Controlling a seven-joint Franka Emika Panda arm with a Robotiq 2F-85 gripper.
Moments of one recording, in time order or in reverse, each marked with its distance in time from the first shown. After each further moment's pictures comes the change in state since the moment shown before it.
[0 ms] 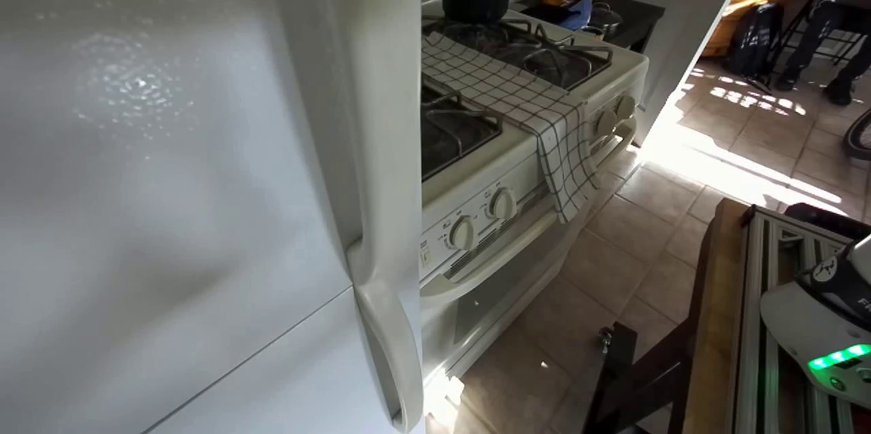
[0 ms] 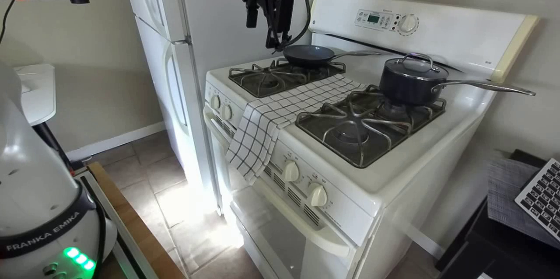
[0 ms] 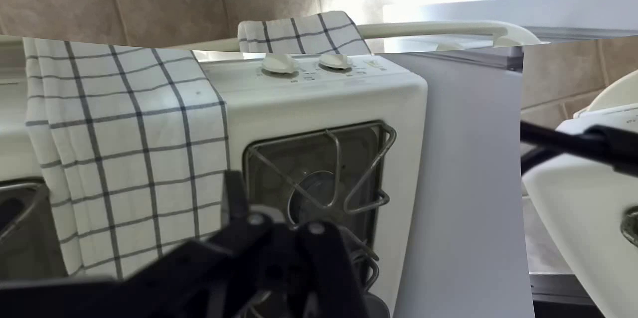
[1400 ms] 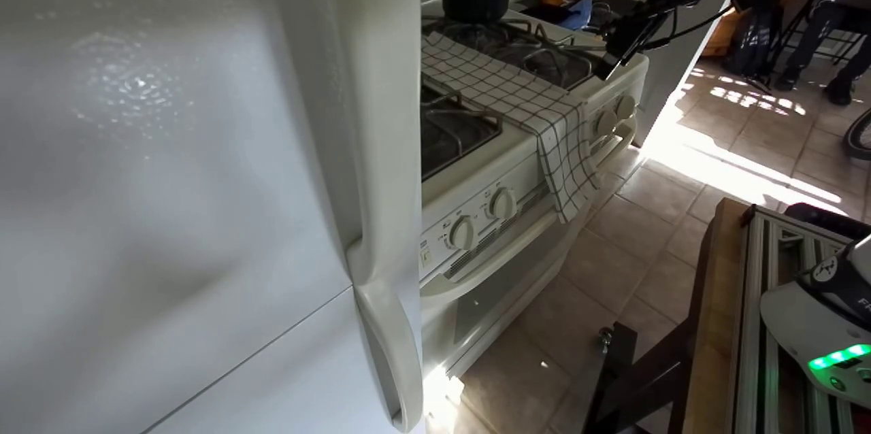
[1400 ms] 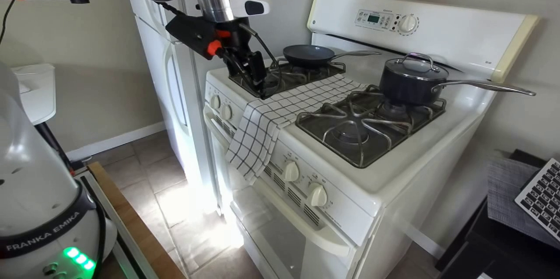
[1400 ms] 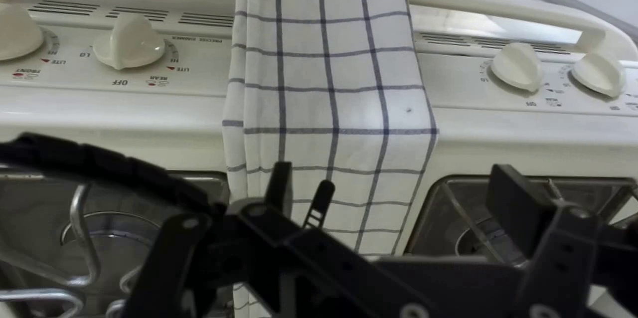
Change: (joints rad) arm 0.045 -0.202 0.088 -0.538 -0.068 0.639 -0.086
